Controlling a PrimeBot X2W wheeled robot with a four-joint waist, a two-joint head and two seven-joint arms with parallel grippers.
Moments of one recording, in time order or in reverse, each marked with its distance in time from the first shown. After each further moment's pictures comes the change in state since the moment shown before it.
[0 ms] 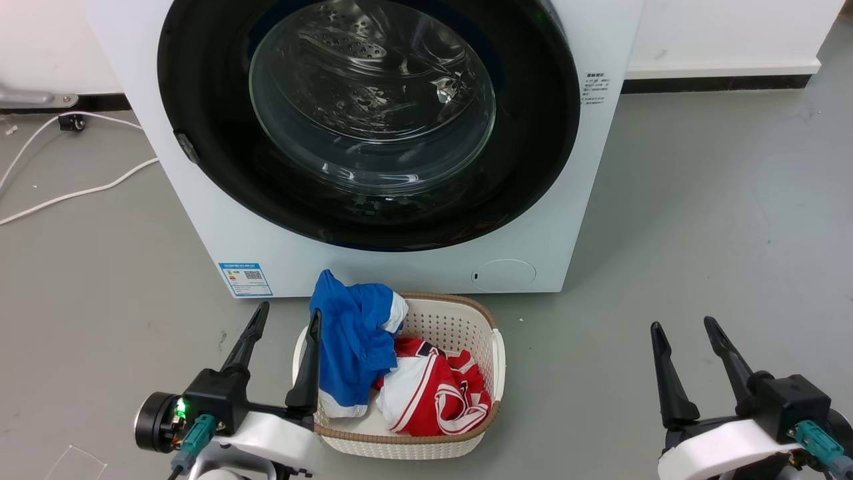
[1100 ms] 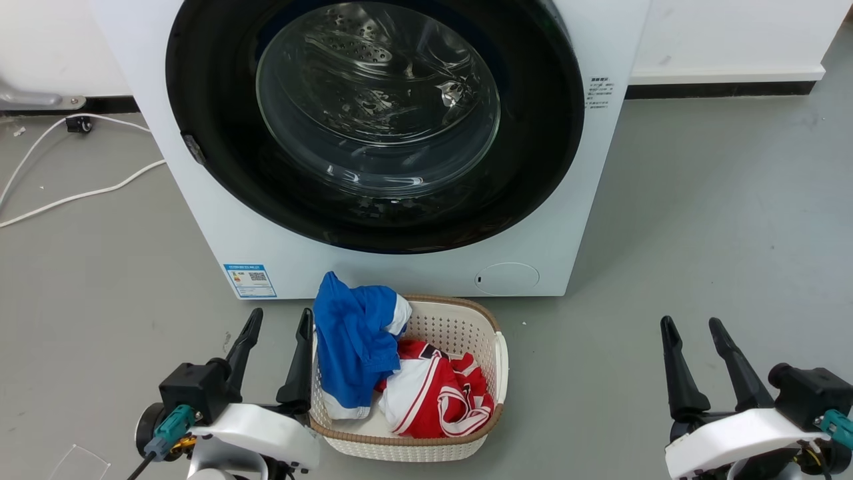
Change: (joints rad) left arm -0.001 0.027 -0.027 -0.013 -0.204 0.023 0.064; right arm -0.021 -0.002 -0.012 0.028 0.201 -0.001 0.042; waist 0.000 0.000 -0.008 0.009
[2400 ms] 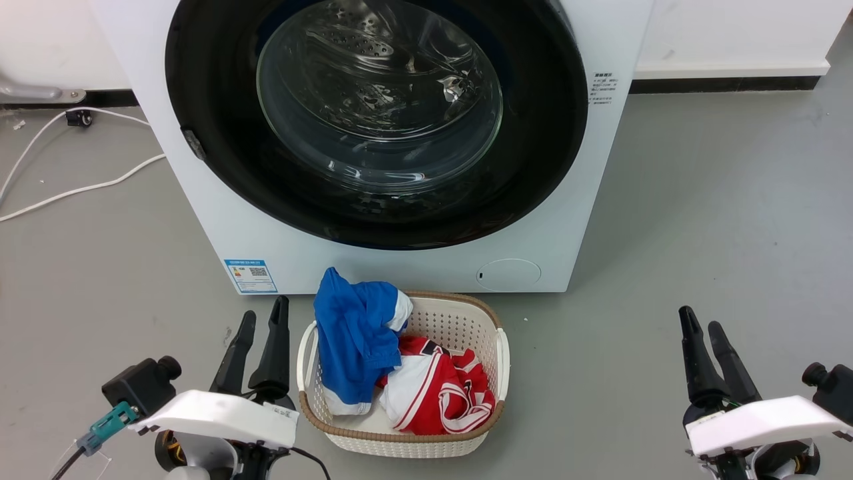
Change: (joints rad) left arm -0.003 -0.070 0.109 -0.012 -0.440 -0.067 0.105; right arm -0.045 -0.009 -0.013 0.080 0.465 0.000 0.030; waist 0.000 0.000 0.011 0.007
